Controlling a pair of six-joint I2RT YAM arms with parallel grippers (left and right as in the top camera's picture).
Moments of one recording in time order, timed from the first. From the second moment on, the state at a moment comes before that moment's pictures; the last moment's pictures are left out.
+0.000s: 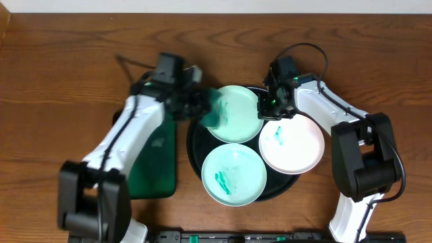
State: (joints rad) left arm -0.29 1.70 1.23 -0.69 0.51 -0.44; right arm 0.32 2.01 1.33 -0.68 -0.28 0.33
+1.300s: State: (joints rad) left arm -0.41 2.06 1.42 -0.81 0.28 -0.57; right arm 0.32 2.01 1.32 -0.69 -0.31 0.33
